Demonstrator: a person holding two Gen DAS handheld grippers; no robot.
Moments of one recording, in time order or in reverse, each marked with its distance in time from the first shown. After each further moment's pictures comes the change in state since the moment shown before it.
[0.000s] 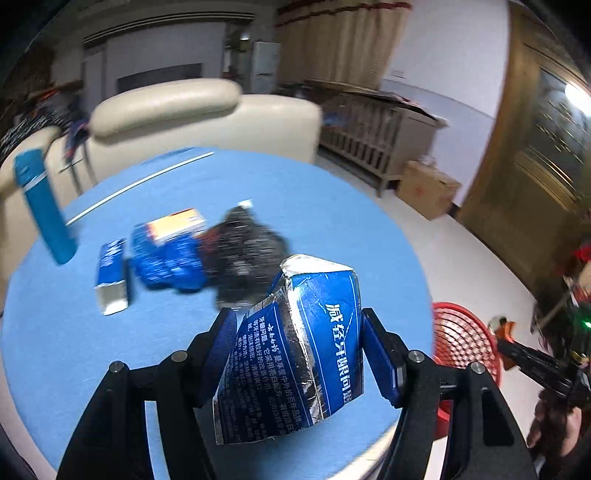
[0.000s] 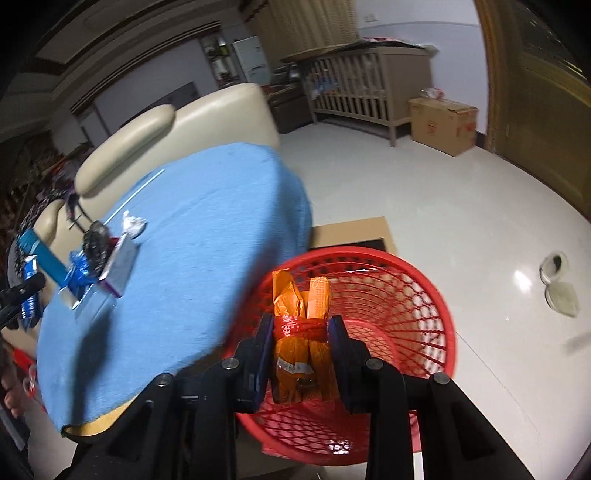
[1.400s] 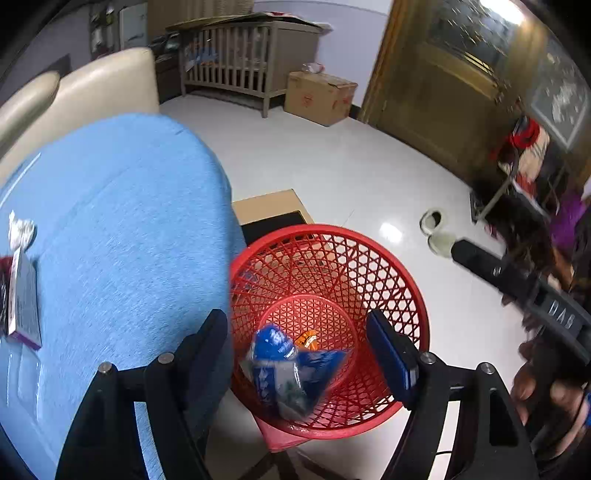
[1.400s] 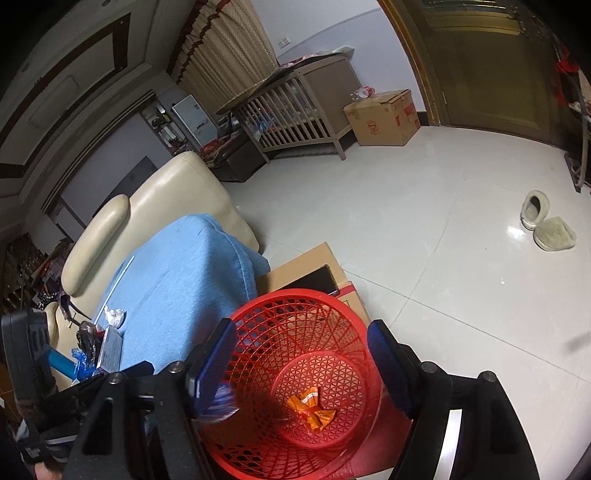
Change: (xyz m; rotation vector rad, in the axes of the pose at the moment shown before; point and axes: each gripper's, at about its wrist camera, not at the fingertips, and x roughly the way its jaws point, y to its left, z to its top) left arm 0.077 -0.205 -0.021 0.284 0.300 -0.281; right arm -0.029 -0.098 0.004 0.311 -0.150 0.005
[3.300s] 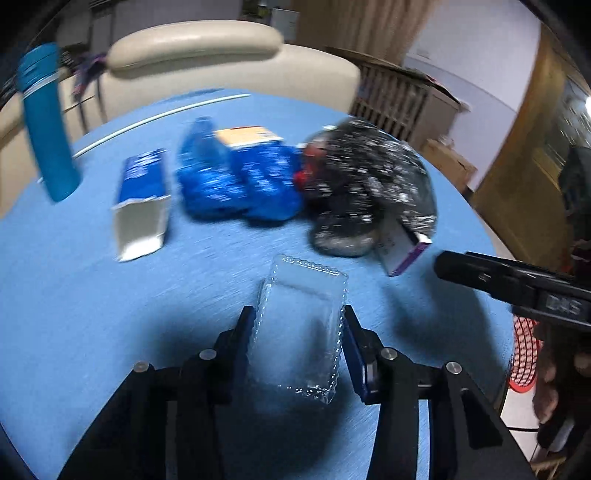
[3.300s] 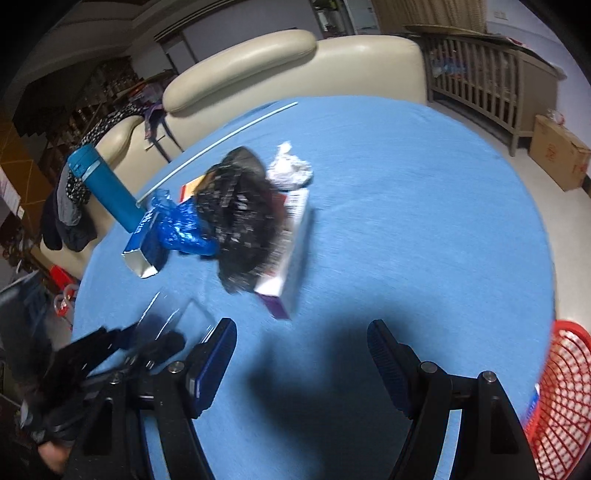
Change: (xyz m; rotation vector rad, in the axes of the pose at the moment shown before) left arm -0.106 0.282 -0.148 -0.402 -0.188 0.263; right arm 0.136 0.337 -0.112 -0.585 0.367 0.251
